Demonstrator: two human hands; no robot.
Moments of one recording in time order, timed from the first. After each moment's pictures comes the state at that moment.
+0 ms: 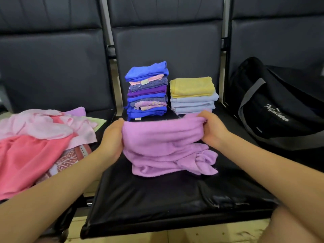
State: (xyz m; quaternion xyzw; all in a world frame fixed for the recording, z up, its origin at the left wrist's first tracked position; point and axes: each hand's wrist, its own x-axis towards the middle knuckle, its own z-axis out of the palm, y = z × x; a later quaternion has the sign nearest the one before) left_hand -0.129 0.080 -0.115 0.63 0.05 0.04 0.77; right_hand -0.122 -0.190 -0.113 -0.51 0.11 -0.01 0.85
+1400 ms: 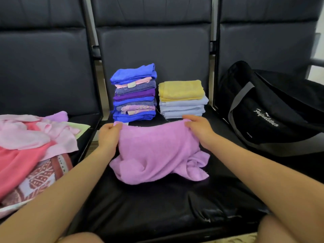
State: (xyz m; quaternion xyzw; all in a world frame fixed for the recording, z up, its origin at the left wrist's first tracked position) left_hand -0.057 0.065 -0.145 0.75 0.12 0.14 0.63; right_hand -0.091 -0.208 -0.125 -0.78 0.09 -0.10 0.61
